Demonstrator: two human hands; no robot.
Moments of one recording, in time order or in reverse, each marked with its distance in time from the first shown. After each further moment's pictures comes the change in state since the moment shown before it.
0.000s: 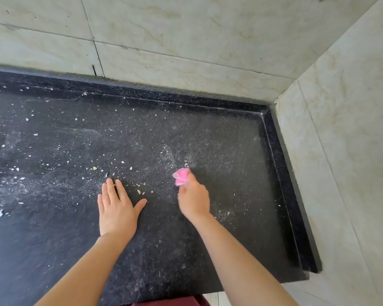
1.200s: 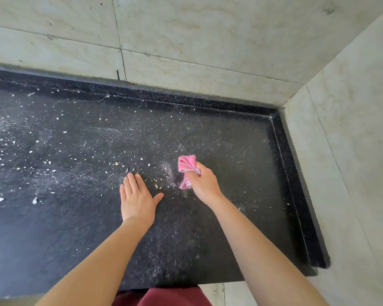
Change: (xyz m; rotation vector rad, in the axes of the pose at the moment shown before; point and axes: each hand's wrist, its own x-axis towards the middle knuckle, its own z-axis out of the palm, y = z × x) left_hand 0.002 0.004 -0.017 0.165 -0.099 -0.011; right_hand 0.011 -0.019 -0.009 0.408 -0.205 -0.044
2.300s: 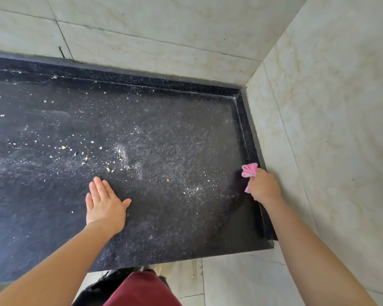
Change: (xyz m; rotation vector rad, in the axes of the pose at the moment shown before) left_hand -0.056 0.044 0.024 0.084 -0.254 -0.051; right_hand -0.053 0.161 -0.213 -0.677 0.368 0.373
